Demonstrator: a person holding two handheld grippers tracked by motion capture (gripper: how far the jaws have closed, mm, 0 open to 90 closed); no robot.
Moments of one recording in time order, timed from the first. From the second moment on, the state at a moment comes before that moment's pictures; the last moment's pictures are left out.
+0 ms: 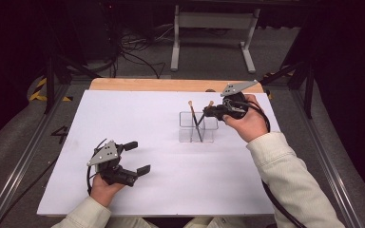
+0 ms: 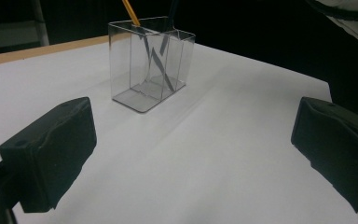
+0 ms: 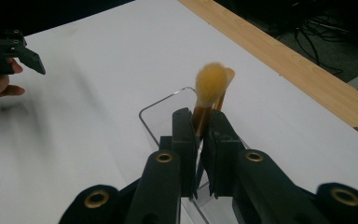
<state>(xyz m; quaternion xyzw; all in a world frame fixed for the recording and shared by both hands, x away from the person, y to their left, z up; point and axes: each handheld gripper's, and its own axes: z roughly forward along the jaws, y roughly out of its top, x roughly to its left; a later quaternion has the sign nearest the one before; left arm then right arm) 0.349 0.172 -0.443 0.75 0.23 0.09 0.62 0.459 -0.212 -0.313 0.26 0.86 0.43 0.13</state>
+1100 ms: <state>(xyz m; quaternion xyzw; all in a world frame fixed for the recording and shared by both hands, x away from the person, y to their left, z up) 0.351 0.171 -0.443 0.75 0.23 0.09 0.62 0.464 -0.212 -0.330 0.27 0.86 0.42 0.11</state>
